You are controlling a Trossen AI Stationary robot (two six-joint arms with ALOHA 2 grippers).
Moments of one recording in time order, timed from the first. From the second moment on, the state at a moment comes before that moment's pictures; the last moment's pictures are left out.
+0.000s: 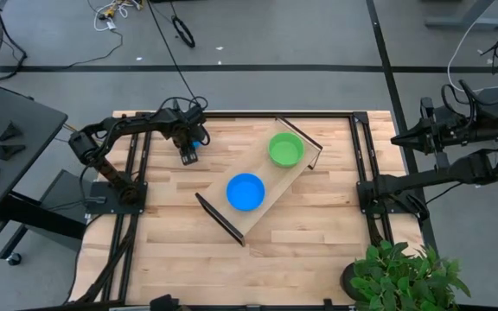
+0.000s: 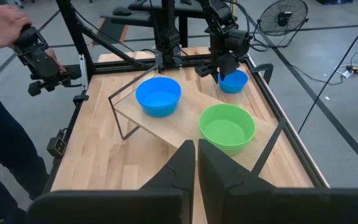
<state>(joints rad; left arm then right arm) 0.70 1.61 0.96 -0.76 -0.10 0.36 -0.04 0.79 1.82 -1.47 -0.02 0.04</state>
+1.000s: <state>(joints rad) 0.70 1.59 0.96 -0.79 -0.09 0.36 -0.04 0.79 1.82 -1.47 -0.02 0.04</state>
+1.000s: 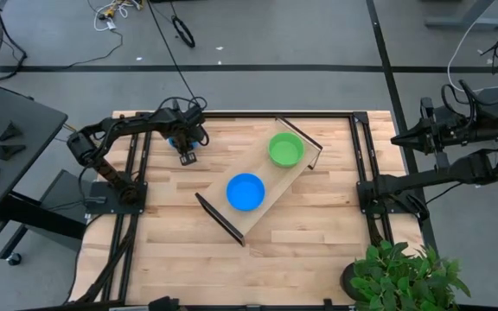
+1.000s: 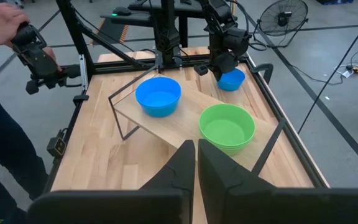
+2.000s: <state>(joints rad) 0.54 1.40 1.29 -0.99 -0.16 0.36 -0.04 0.79 1.82 -1.47 -0.02 0.04</state>
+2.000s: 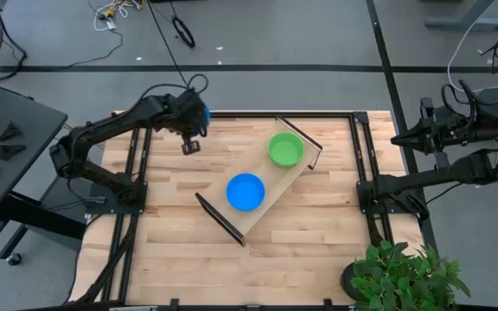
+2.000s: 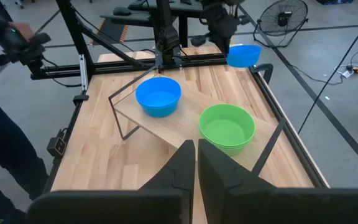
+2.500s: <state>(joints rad) 0.32 1.40 1.49 -1.05 -0.16 0.45 -0.04 0.79 1.82 -1.47 -0.02 0.04</state>
